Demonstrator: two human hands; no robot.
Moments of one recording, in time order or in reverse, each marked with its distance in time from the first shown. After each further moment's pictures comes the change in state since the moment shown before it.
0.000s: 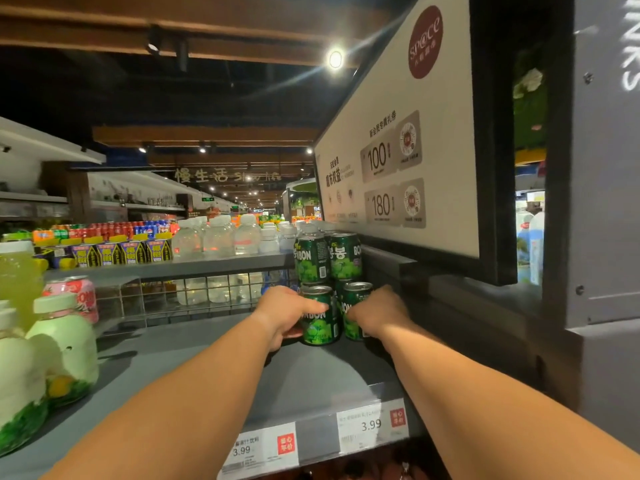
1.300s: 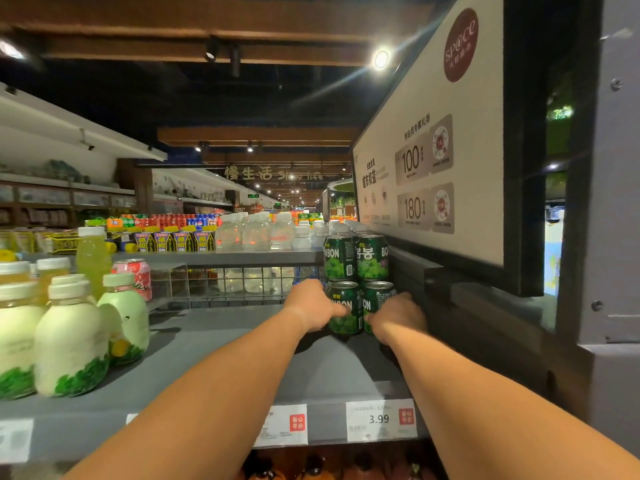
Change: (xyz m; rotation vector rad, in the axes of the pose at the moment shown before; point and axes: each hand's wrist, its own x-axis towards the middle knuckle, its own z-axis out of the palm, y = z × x) left_hand -0.023 0.017 0.005 0.748 0.170 0.171; right_hand 0.006 0.002 0.018 -0.156 0.036 0.011
